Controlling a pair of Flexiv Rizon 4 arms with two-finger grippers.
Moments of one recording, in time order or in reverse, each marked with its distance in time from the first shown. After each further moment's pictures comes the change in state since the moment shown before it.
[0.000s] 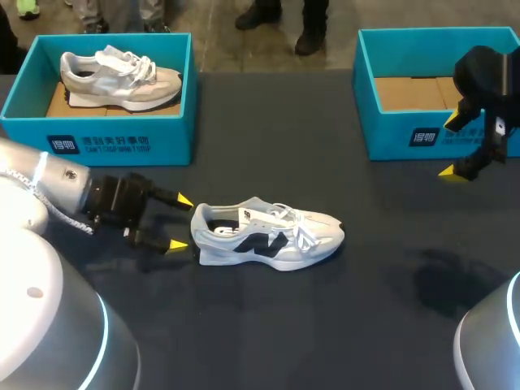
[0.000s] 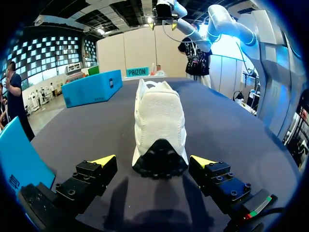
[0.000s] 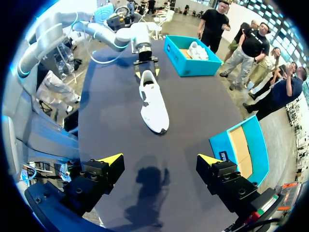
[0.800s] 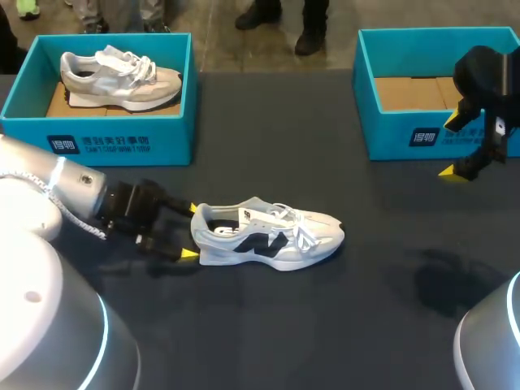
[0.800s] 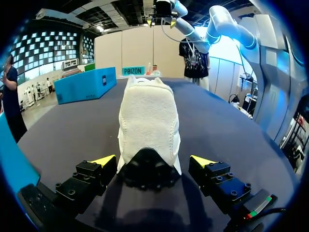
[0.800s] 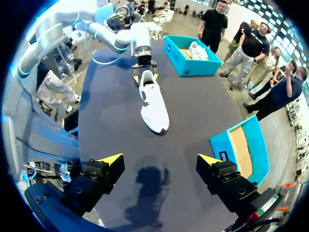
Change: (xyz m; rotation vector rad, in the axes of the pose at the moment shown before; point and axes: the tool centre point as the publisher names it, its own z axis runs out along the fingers) left arm 0.016 -0.001 0.027 0.003 0.058 -0.040; right arm 0.000 0.000 0.000 0.000 0.000 0.000
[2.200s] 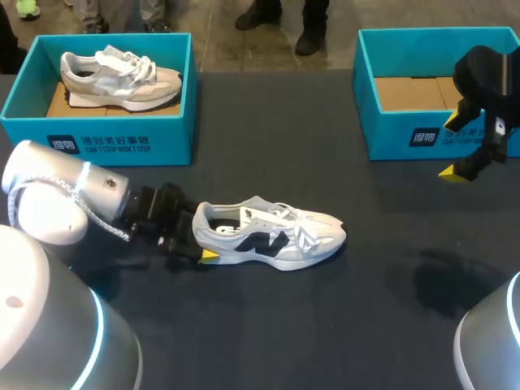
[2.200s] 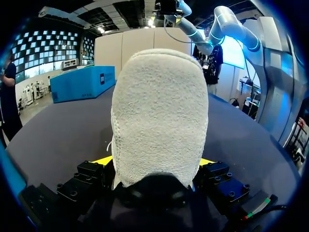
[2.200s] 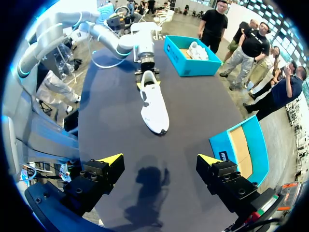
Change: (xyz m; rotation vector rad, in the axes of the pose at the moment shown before) left arm -0.009 -0.002 0.039 0.026 0.022 -0.017; right arm 0.000 0.000 0.000 0.000 0.000 0.000
